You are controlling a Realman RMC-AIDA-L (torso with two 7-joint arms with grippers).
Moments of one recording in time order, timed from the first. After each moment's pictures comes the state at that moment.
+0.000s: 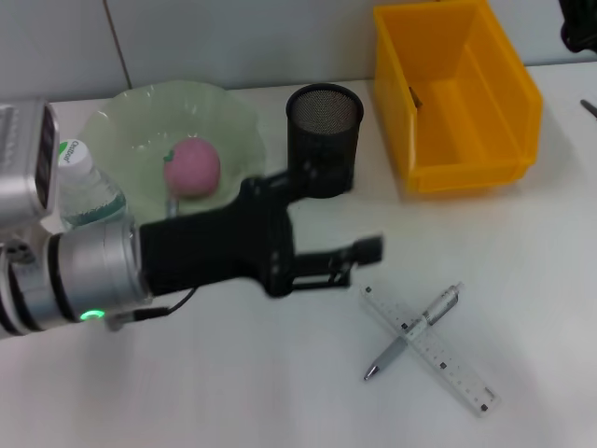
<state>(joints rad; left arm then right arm) -0.50 -2.02 1.67 0.61 0.96 1.44 -1.14 0.55 2.08 -0.45 -0.27 -1.21 -1.82 0.77</state>
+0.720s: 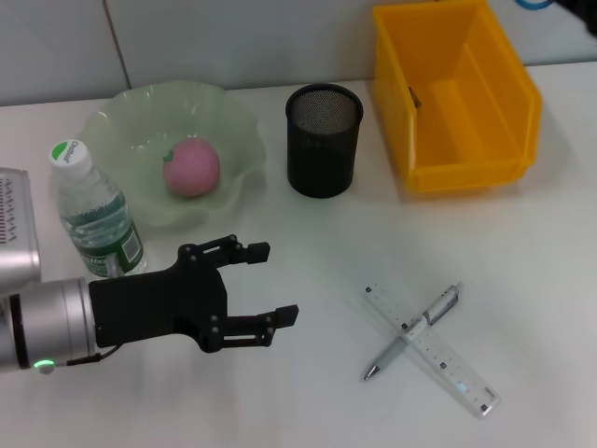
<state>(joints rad) -0.42 -2.06 1.32 0.63 1.49 1.41 -1.13 0.50 2.02 -0.46 -0.80 -1.58 -1.66 1.59</state>
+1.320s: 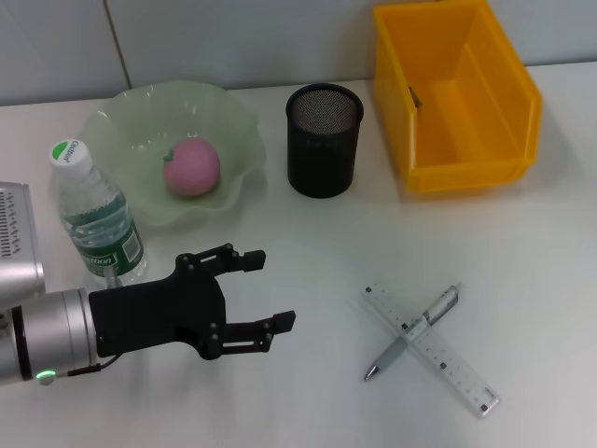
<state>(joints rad) -0.40 -2.07 1.32 0.62 1.49 1.38 -1.12 0.73 1.85 -0.56 -1.14 -1.99 -1.75 2.24</state>
